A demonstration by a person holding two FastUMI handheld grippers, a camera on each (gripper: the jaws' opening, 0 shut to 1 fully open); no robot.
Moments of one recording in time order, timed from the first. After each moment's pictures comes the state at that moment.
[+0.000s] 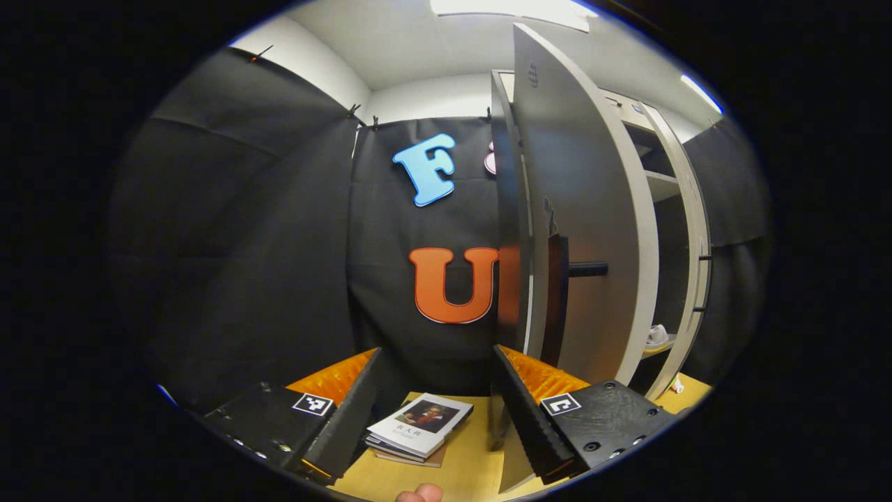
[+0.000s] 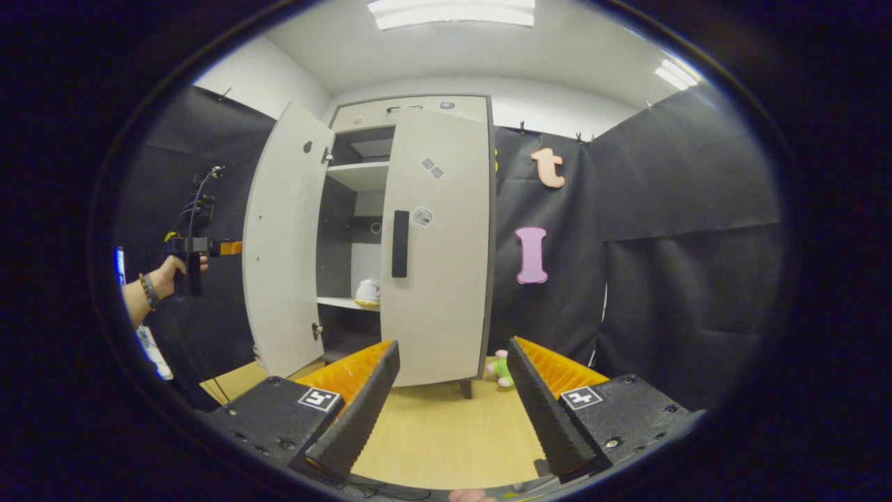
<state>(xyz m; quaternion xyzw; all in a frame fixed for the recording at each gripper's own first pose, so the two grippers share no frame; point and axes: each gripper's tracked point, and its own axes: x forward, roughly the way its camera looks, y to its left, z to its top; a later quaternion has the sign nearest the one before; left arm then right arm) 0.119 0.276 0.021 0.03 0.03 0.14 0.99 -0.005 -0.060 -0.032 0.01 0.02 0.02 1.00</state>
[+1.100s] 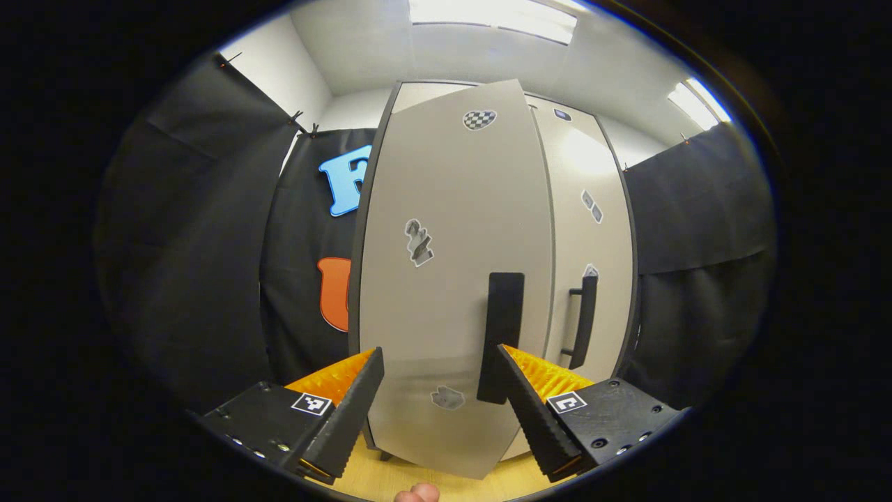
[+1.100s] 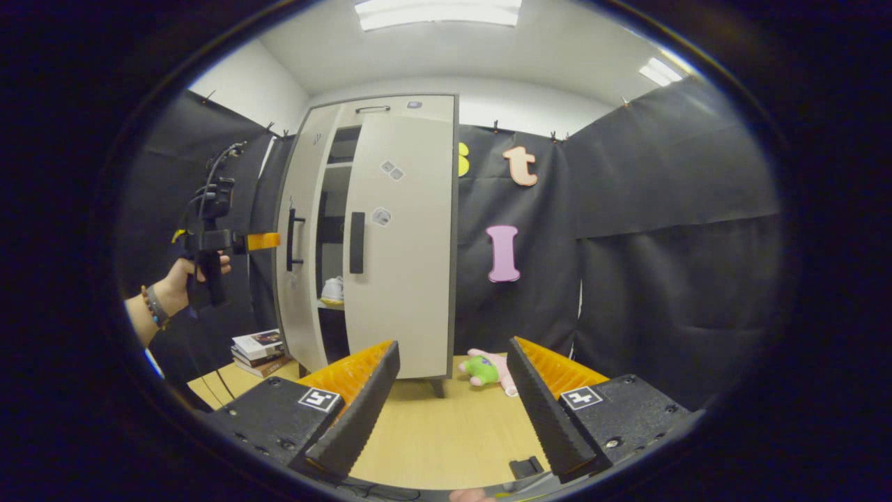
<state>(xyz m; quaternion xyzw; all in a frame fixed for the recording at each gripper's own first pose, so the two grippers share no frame) 0.154 0.066 0.036 -0.02 0.00 0.04 1.00 -0.004 -0.115 -0.037 0.02 0.02 -0.02 1.00</state>
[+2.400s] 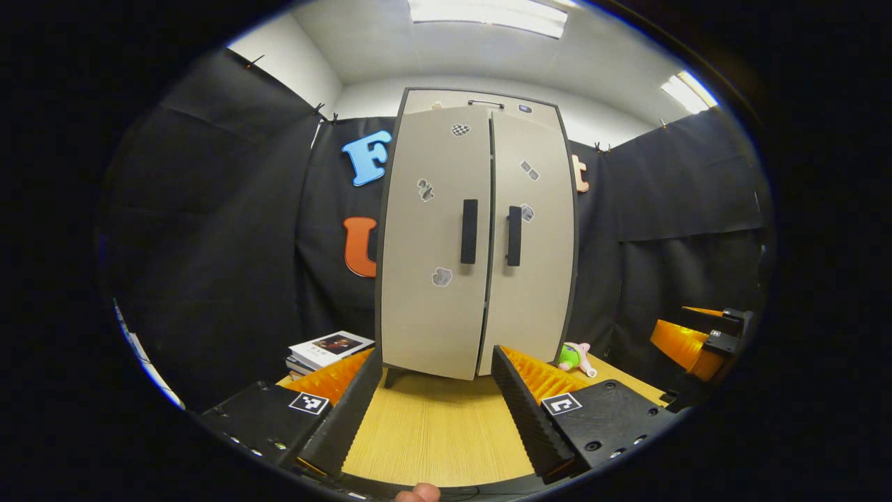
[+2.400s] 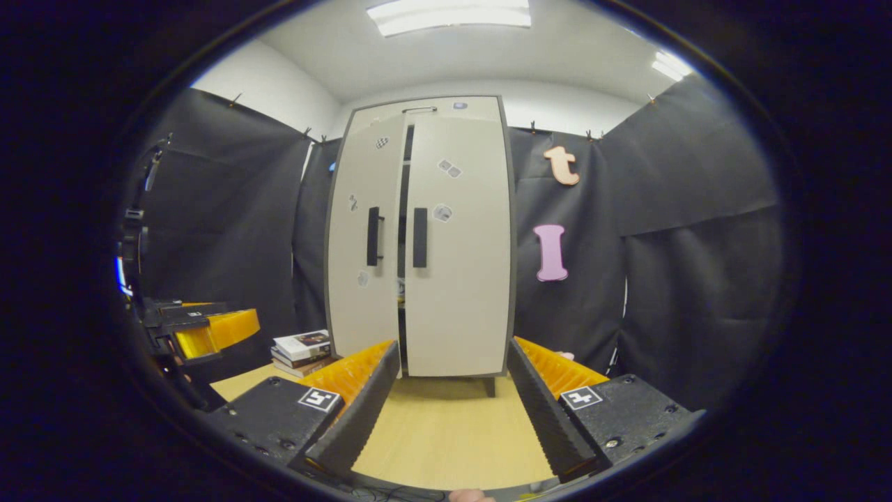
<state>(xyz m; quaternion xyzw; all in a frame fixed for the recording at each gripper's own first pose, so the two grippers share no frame) -0.050 0.010 -0.058 -0.02 0.04 0.05 1.00 -0.008 -0.026 -0.059 0.02 0.01 0.06 1.00</state>
